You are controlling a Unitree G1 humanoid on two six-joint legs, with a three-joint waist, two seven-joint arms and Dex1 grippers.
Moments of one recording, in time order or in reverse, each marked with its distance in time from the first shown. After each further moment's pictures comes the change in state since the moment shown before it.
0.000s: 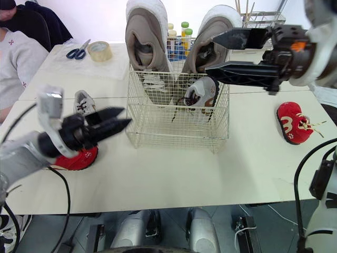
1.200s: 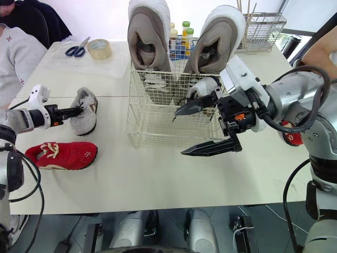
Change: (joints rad) left arm -0.864 -0.076 -0.325 1.746 1.166 -0.109 -0.686; right arm 0.200 0.013 0.271 -0.228 -0.202 -0.255 0.176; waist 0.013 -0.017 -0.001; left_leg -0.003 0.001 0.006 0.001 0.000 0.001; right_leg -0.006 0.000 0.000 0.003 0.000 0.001
